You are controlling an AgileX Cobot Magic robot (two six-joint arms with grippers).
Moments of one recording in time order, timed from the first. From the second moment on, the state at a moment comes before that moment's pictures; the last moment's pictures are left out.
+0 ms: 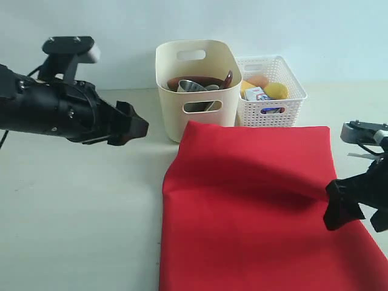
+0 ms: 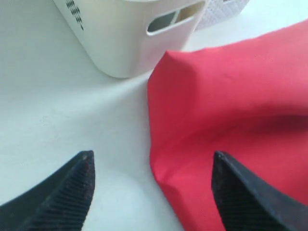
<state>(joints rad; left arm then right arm) -0.49 1.51 -0.89 -0.72 0.25 0.59 0.01 1.58 -0.74 0.35 0.77 -0.30</state>
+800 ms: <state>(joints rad) -0.49 0.91 -0.85 -0.83 0.27 0.61 0.01 1.75 -0.74 0.55 0.76 -0.47</state>
